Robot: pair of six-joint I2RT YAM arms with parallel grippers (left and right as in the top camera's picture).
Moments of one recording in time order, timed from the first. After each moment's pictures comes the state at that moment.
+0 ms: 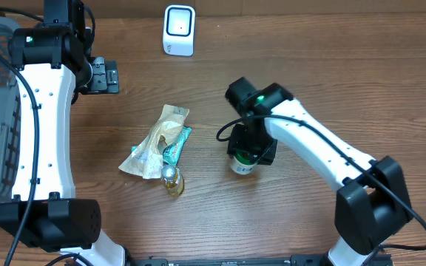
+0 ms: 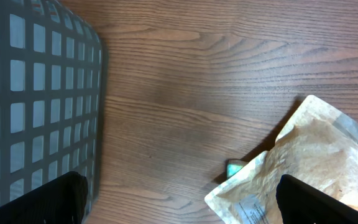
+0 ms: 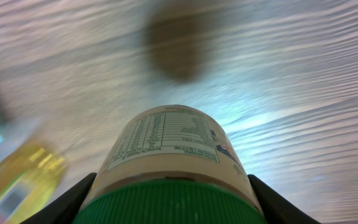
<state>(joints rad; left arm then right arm) 0.04 1.81 1.98 -1.42 -0.20 -0.07 0.57 1.84 1.45 -1.22 -0.19 0.81</state>
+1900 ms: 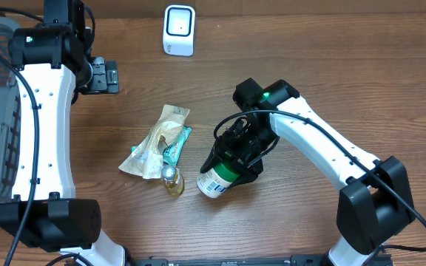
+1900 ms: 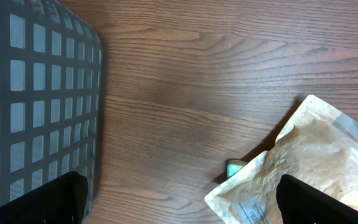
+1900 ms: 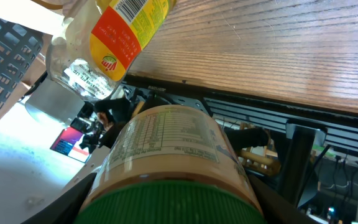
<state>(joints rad) 0.04 1.81 1.98 -1.42 -0.20 -0.07 0.55 1.83 1.46 -1.36 -0.89 0.72</state>
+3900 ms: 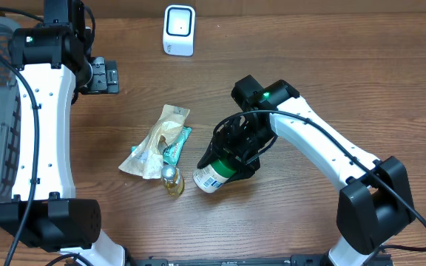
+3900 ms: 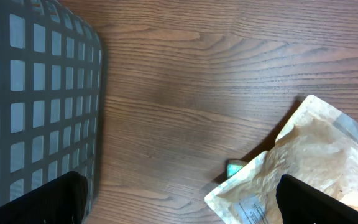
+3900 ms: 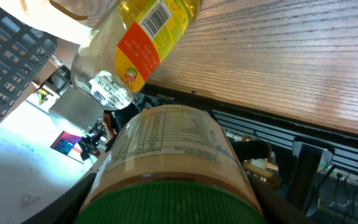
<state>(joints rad) 0.04 1.81 1.98 -1.42 -0.20 -0.07 0.55 1.83 1.46 -1.27 -0.89 0.72</state>
